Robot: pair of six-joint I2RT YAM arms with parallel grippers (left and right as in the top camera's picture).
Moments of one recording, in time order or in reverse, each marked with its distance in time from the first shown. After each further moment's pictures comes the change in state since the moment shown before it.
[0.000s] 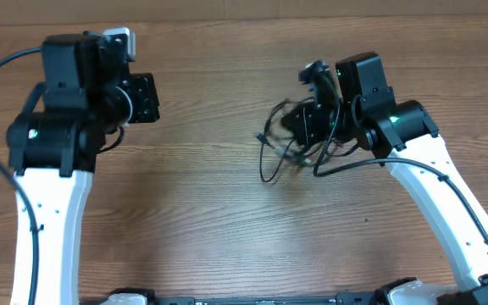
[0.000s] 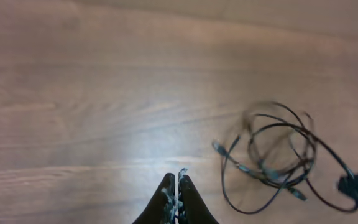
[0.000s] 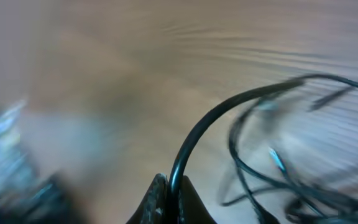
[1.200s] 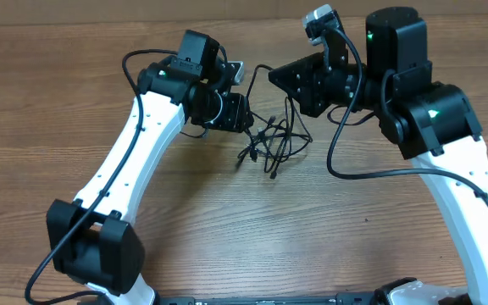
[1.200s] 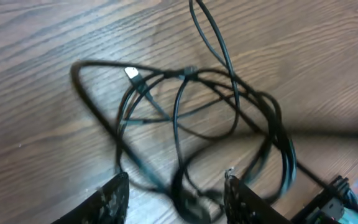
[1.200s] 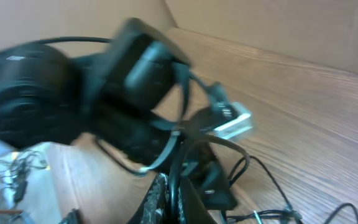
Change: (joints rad) left arm -0.277 0.412 0.001 0.042 0.202 0.028; right arm 0.002 -0.019 0.309 0.037 -0.048 -0.003
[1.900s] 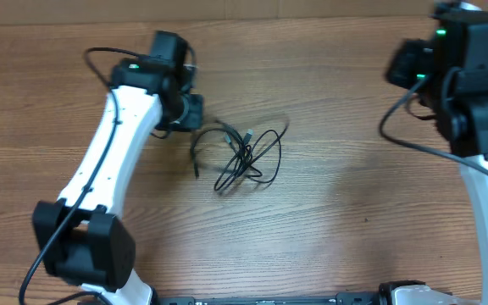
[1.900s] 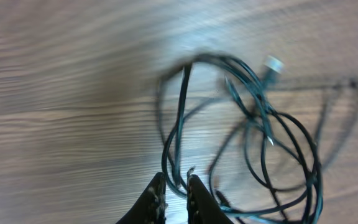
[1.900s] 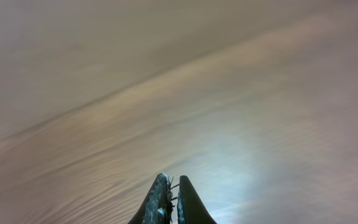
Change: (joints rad) left arm 0.138 -0.013 0.003 -0.156 -0.364 0.001; right arm -0.269 -0.063 0.001 -0.181 0.798 0.326
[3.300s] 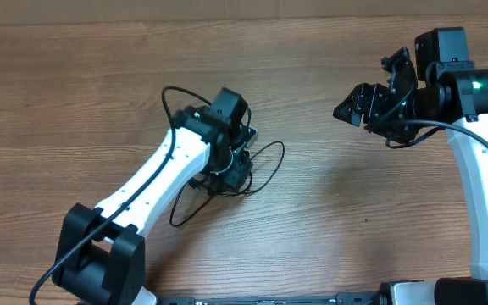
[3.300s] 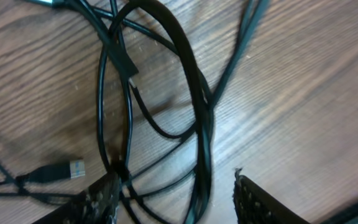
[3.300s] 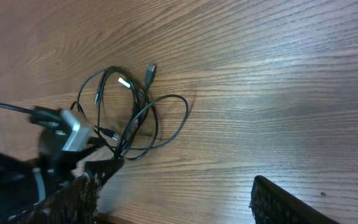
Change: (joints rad) left arm -0.288 -0.072 -0.344 0.133 0.090 0.158; right arm -0.032 0.137 -0.002 -0.414 -0.566 -0.132
